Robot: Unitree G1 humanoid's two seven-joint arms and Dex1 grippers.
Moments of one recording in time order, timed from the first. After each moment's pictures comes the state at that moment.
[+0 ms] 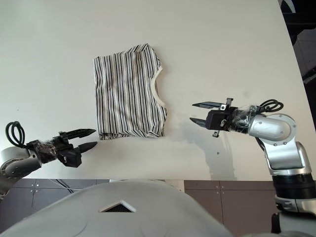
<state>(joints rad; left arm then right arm) 0.42 0.93 -0.12 -0.11 0.47 -0.73 -0.48 0.14 -0.86 0.05 -0.17 0.00 -0.30 1.00</state>
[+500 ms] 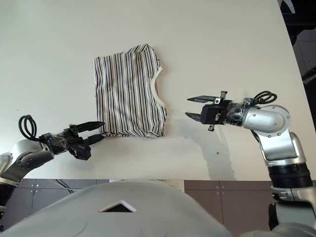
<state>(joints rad) 0.30 0.89 -0.21 -0.02 0.56 -0.80 -0.37 0.05 -0.85 0.13 -0.11 -0.02 -0.34 0.98</state>
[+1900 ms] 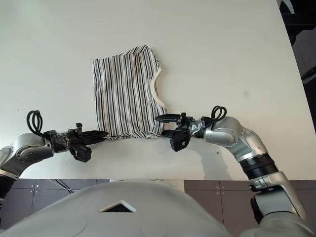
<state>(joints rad) 0.19 0.93 -0.31 0.04 0.44 -0.84 -0.54 -0.07 -0.74 0.45 0.11 -0.49 -0.85 0.62</state>
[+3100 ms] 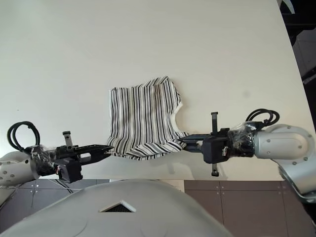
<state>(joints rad) 0.56 1.07 -0.14 -0.62 -0.26 -0.35 -0.74 0.27 -1.19 0.02 -0.63 0.50 -0.05 1.03</state>
